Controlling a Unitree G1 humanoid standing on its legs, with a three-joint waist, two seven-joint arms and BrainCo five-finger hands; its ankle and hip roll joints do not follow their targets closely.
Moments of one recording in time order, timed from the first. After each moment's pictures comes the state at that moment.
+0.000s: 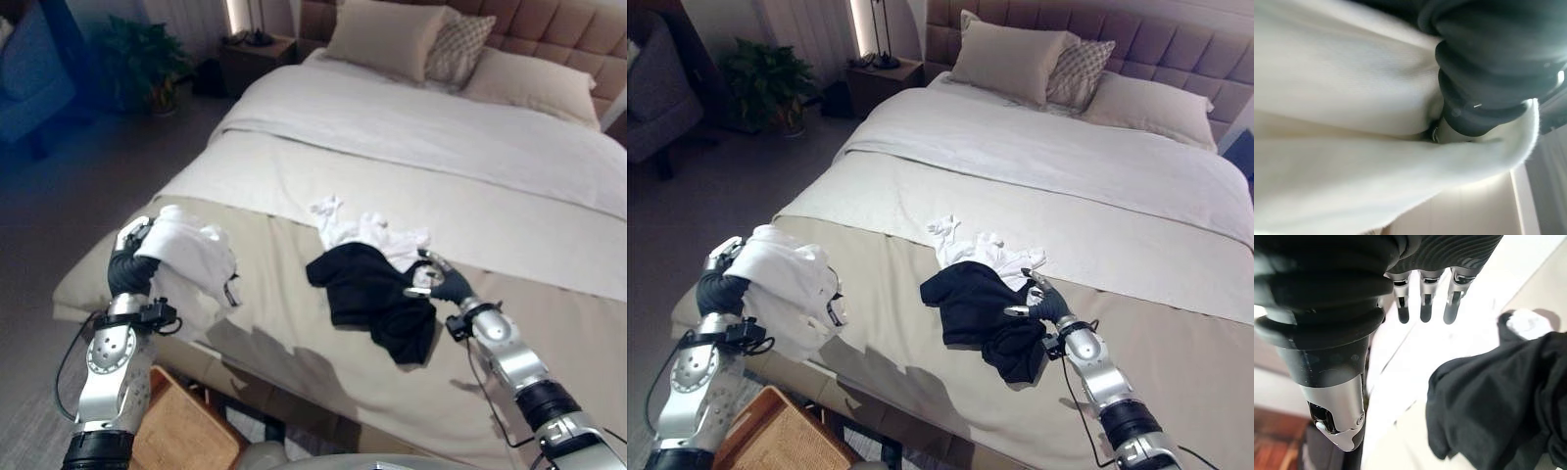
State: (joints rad) left arm 0.06 0.49 0.14 -0.02 -0.54 -0.24 0.07; right arm -0.17 -0.49 0.17 0.43 0.09 -0.08 0.02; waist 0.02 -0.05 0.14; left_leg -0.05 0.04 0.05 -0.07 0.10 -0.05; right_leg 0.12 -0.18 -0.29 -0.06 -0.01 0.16
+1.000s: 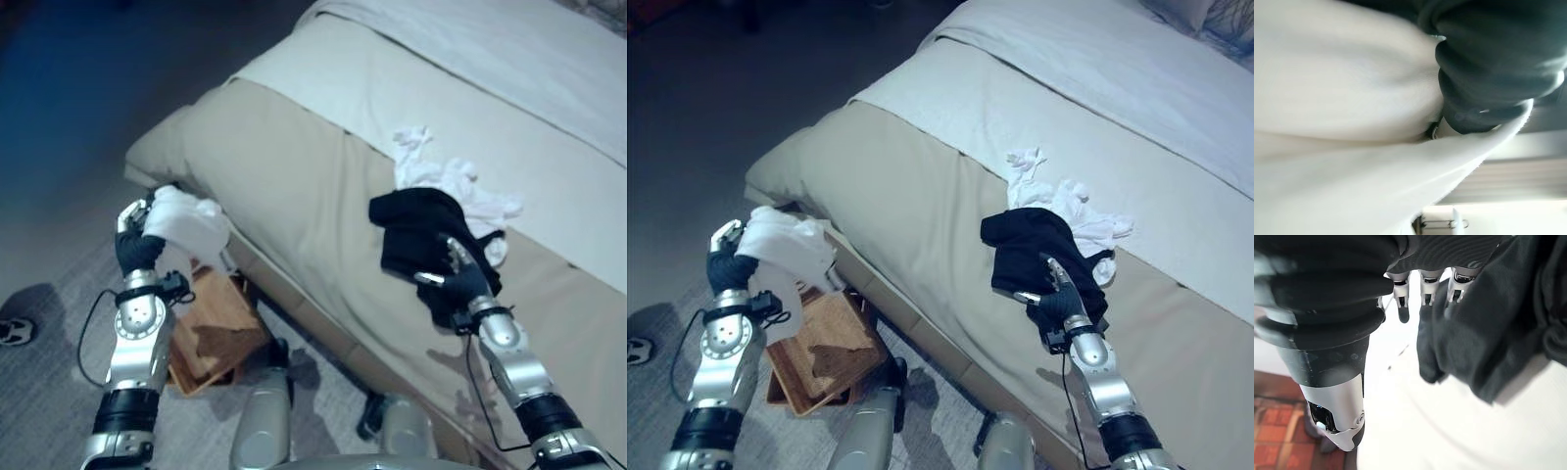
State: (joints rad) left arm -0.16 0.42 0.15 0.18 -0.33 -0.27 0.32; right arm -0.10 -0.44 0.12 0.33 0.15 -0.16 -0.04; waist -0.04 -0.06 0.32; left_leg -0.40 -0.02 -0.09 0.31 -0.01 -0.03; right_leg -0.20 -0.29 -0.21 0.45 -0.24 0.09
